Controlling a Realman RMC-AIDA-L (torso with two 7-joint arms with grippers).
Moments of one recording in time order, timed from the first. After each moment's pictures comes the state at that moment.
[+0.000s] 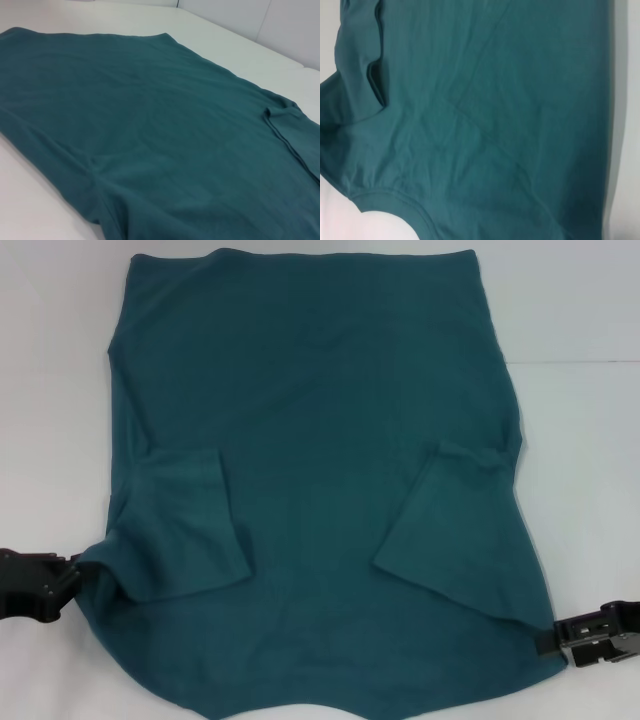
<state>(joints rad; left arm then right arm) -0.33 -2.16 0.41 0.96 2.25 1.49 -1.50 0.58 1.92 -0.76 -0.61 -2.43 -1.63 2.44</state>
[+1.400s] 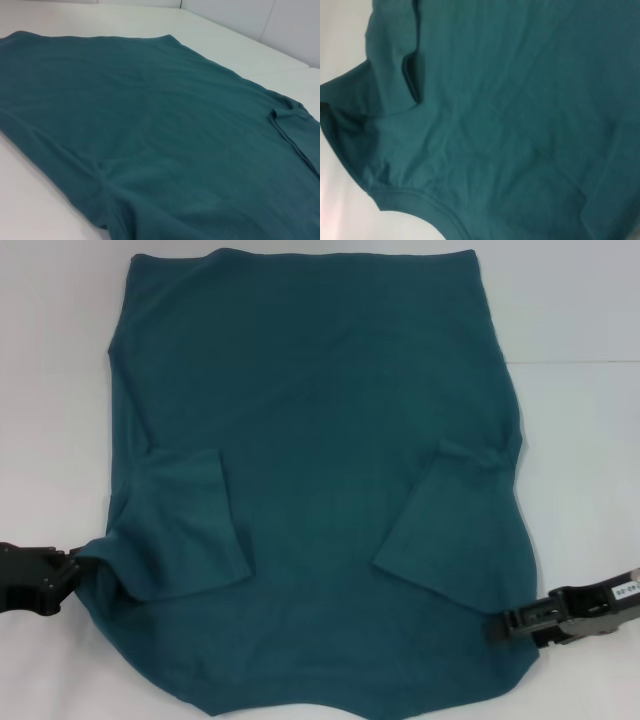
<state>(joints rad) -0.34 -2.16 0.41 0.96 2.25 1.47 -1.50 0.66 1.97 -0.78 -0.61 -2.43 -1.61 2.44</state>
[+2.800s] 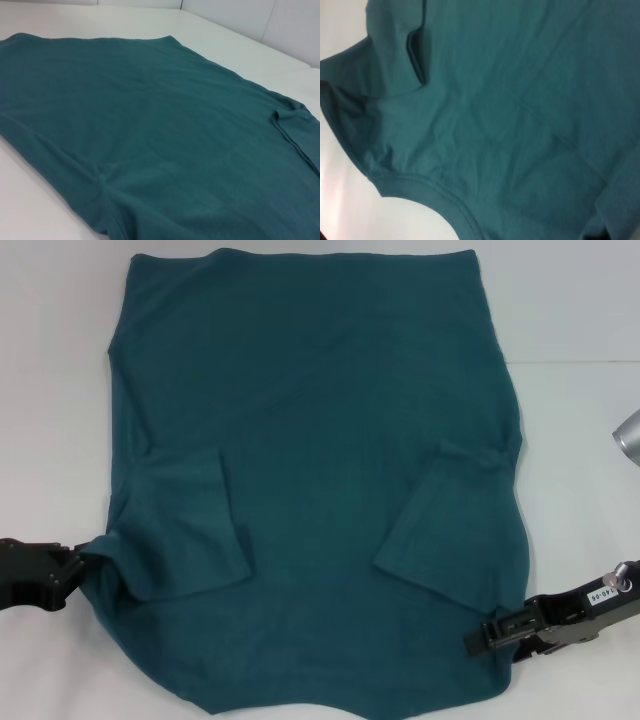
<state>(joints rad) -0.35 -2.16 0.41 0.94 2.25 1.46 -1.49 0.71 1.98 -0.81 -0.57 -2.46 -1.60 2.48</state>
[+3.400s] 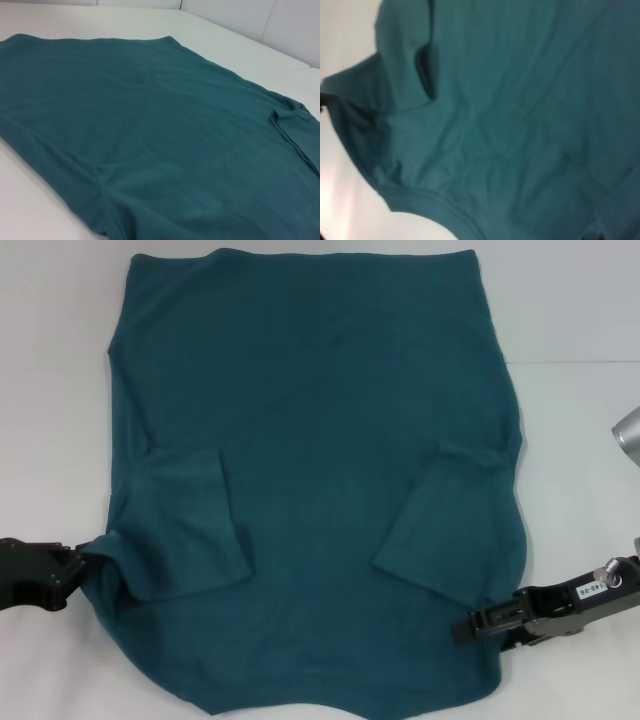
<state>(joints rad) -0.35 -2.16 0.41 0.94 2.25 1.46 -1.49 0.70 1.99 -0.80 -0.56 -2.41 -1.58 2.45</state>
